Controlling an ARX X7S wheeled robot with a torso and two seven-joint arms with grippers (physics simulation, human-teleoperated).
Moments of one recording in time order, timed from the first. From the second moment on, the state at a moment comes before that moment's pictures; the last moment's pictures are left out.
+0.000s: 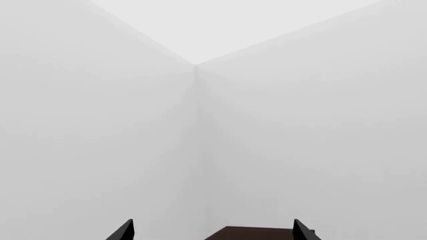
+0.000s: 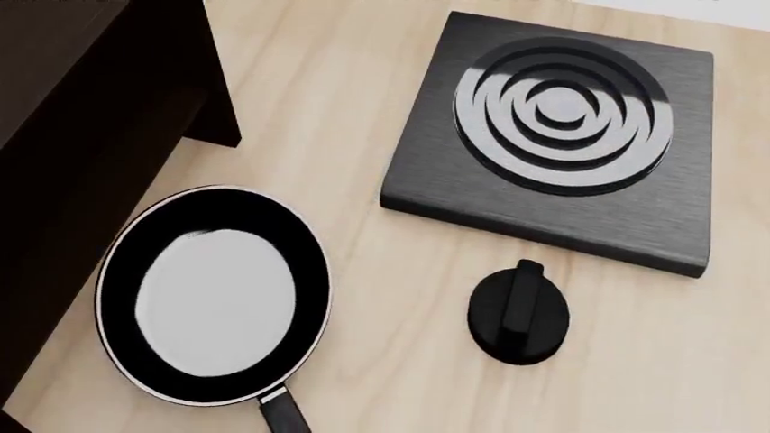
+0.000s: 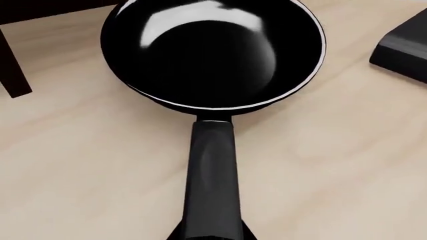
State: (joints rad) left arm 0.50 -1.37 0.22 1.05 -0.05 0.26 -1.52; right arm 0.19 0.29 -0.66 -0.06 0.21 0.24 0.07
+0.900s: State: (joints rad) left arm 0.43 -1.38 0.31 1.05 -0.04 0.25 -1.55; right arm 0.33 0.29 -0.66 -0.19 0.35 0.62 0.10
